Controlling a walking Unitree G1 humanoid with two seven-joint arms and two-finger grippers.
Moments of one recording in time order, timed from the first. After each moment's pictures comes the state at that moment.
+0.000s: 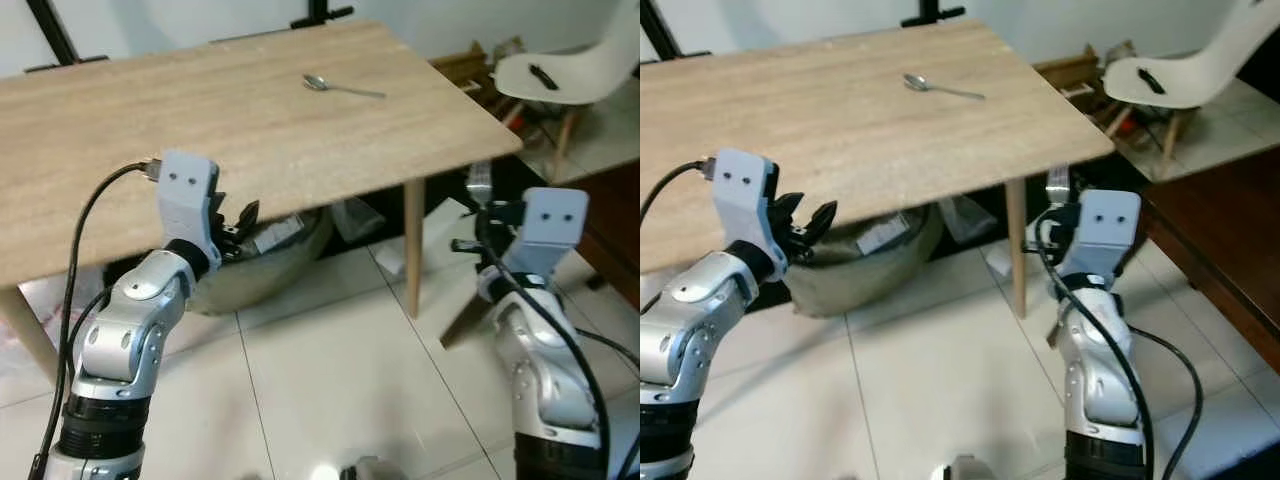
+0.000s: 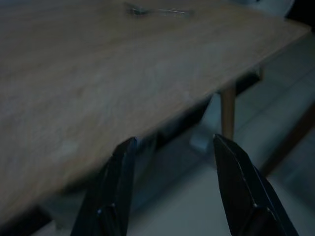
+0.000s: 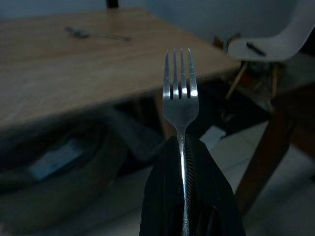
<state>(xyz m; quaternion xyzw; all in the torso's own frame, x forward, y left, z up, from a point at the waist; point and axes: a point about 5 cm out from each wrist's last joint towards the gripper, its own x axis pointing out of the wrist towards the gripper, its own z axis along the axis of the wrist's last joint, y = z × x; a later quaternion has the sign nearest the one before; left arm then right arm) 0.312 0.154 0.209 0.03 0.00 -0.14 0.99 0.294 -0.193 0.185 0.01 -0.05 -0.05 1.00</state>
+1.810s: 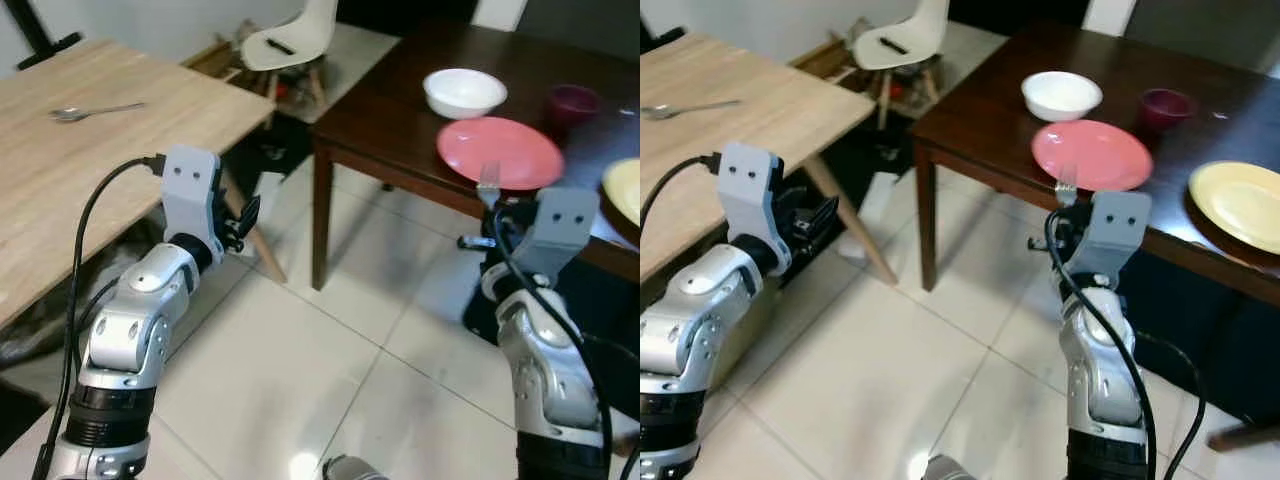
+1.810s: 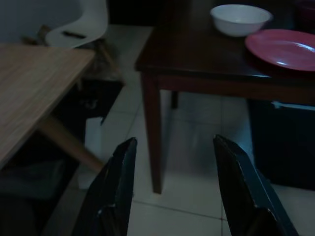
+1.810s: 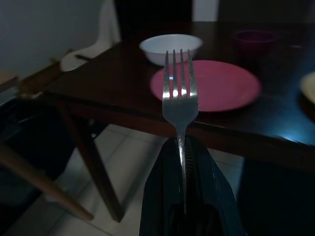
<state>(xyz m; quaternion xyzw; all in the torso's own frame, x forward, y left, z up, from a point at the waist) 0.319 0.152 0.212 0.03 0.00 -0.14 0.99 0.295 -0.195 0.188 0.04 -0.06 -0.06 1.00</state>
